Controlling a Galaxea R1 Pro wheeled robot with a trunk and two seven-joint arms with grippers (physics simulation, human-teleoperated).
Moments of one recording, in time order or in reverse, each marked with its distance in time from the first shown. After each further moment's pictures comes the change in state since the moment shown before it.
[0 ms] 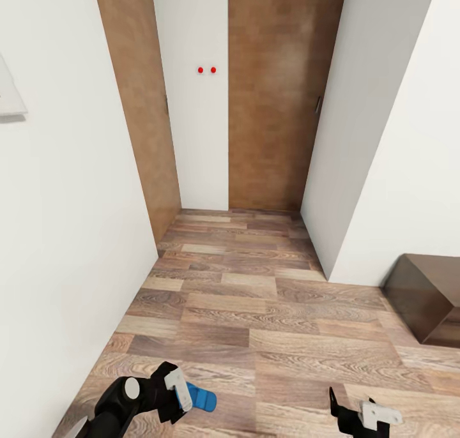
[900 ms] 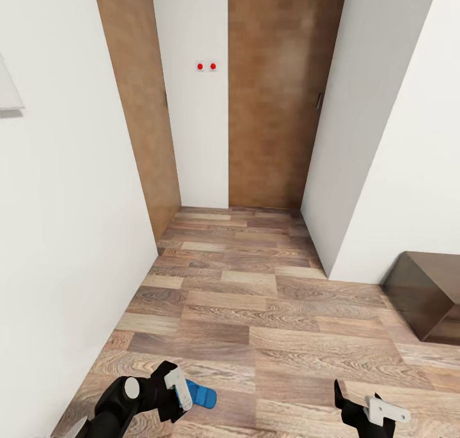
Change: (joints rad) left arm 0.000 0.000 0.001 -0.002 0.002 -0.001 0.006; right arm 0.000 -0.008 -0.013 -0.030 -0.060 -0.026 -0.001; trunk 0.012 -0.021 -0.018
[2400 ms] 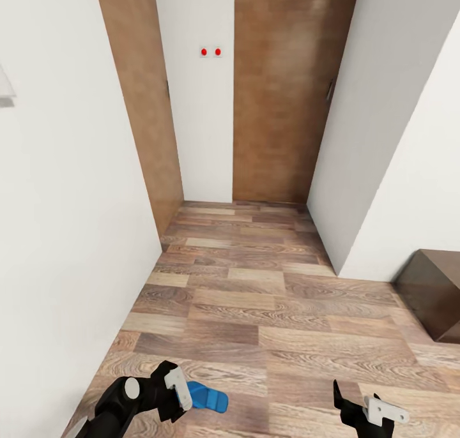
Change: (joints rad) left arm 0.000 -0.001 0.000 0.001 -0.003 -0.003 0.006; right arm 0.000 0.005 0.000 0.000 0.000 0.000 0.001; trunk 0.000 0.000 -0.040
